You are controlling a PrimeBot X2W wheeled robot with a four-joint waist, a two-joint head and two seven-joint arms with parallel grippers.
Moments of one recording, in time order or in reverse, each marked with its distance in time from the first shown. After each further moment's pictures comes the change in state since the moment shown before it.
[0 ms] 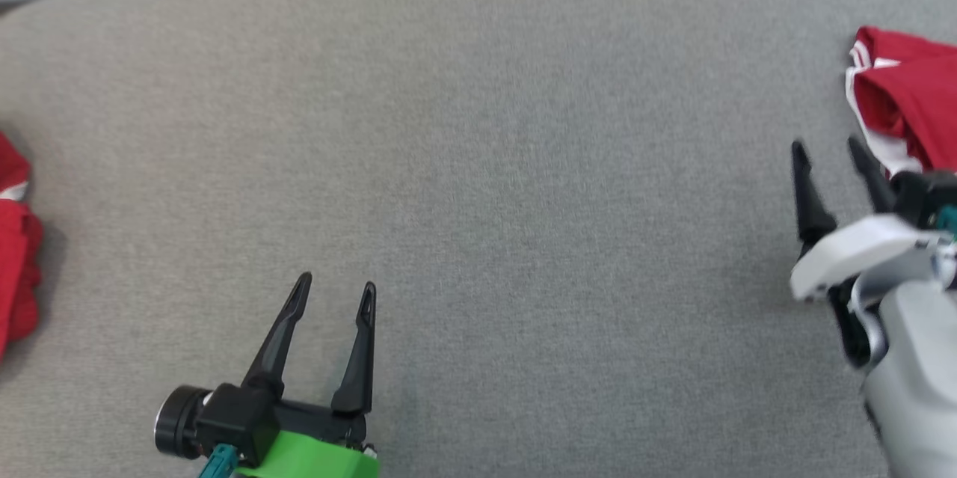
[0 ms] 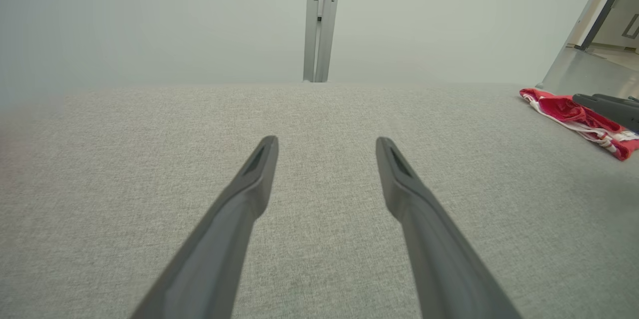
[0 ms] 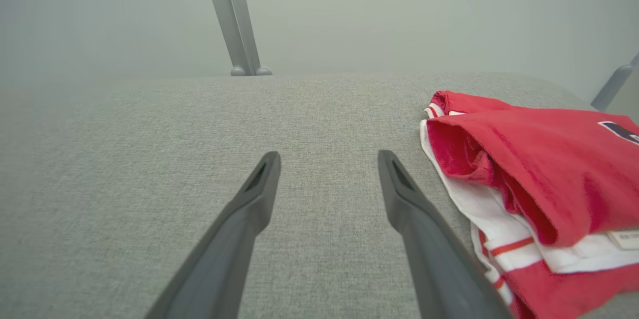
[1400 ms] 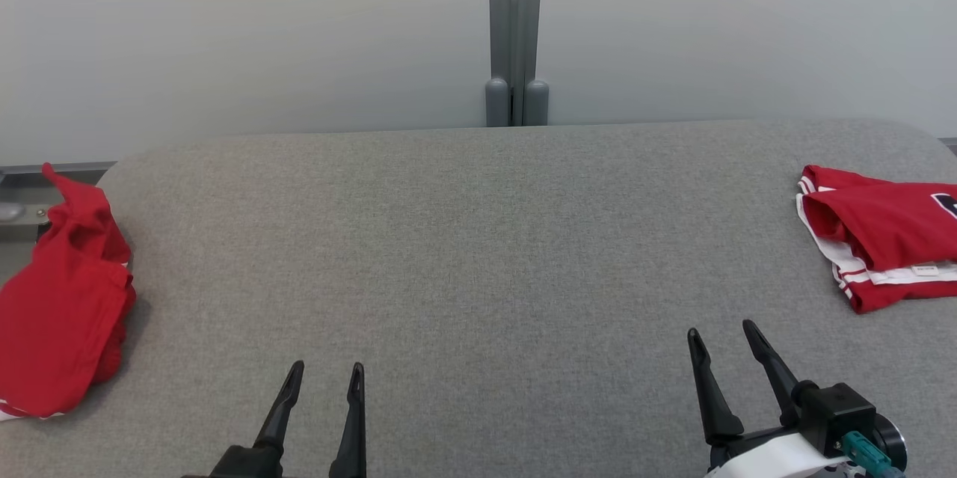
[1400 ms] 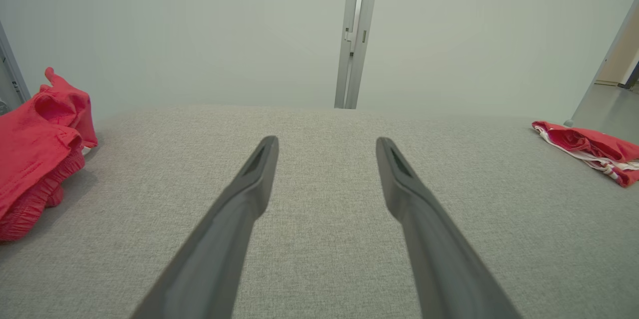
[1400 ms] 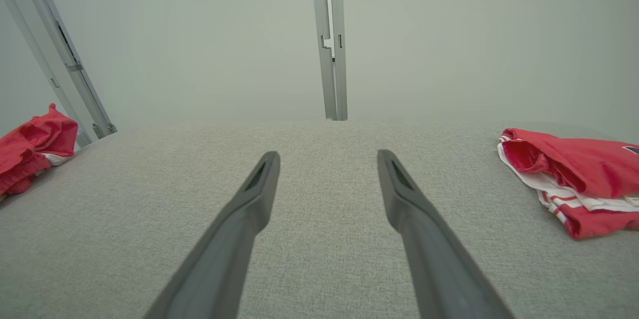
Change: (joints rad) left arm 0.127 -0.011 0.019 0.104 -0.024 0.069 0.000; right arm 0.603 0.255 0.000 -0.525 -0.195 0.000 0.000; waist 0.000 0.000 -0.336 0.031
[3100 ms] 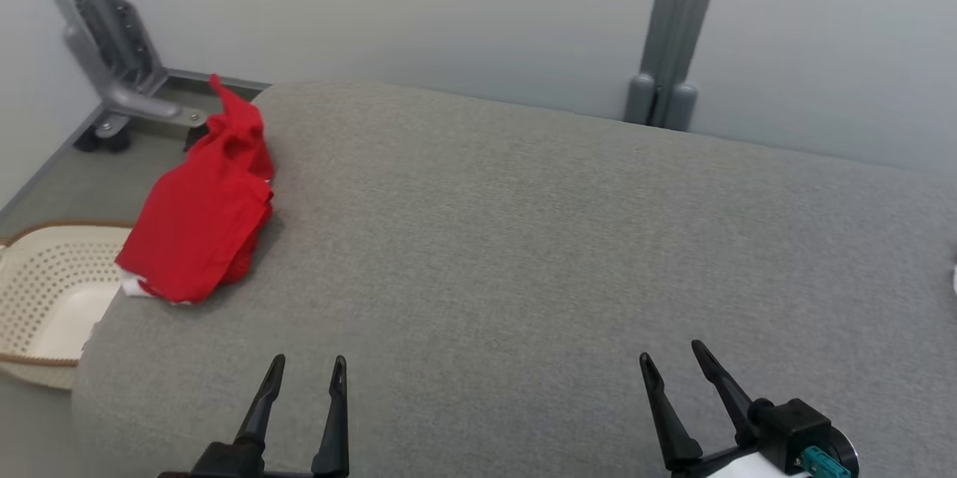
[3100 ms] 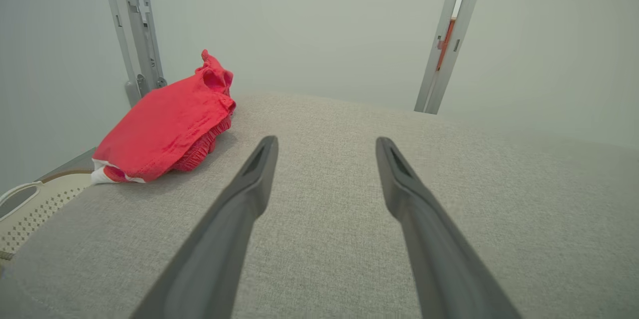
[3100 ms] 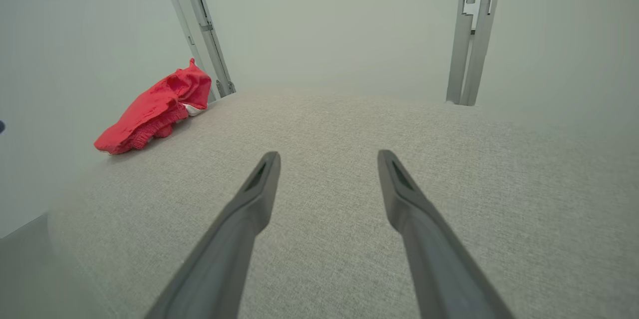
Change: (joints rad) left arm -0.004 -0.001 0.044 -0.010 0.019 -0.019 0.000; right arm 0.016 -0.006 0.118 0.005 0.045 0.000 0.000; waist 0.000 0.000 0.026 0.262
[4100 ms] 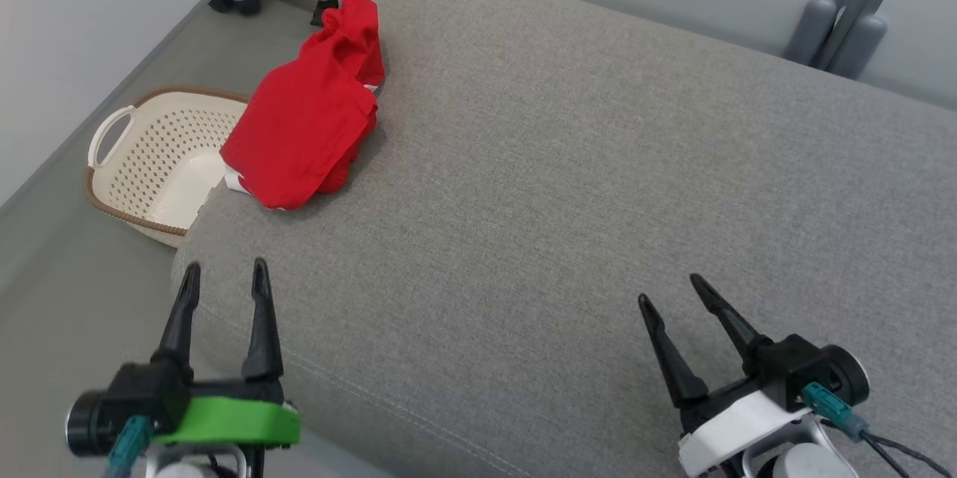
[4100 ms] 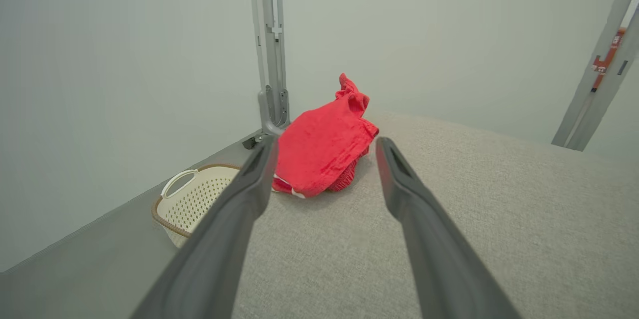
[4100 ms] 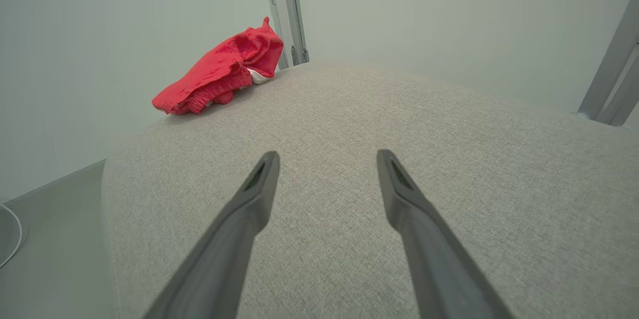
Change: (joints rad) left arm -0.154 0.002 0.141 -0.021 -0.017 0.006 0.000; right arm -0.165 -0.102 0.066 0.037 -0.009 0.000 0.000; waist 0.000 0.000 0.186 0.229
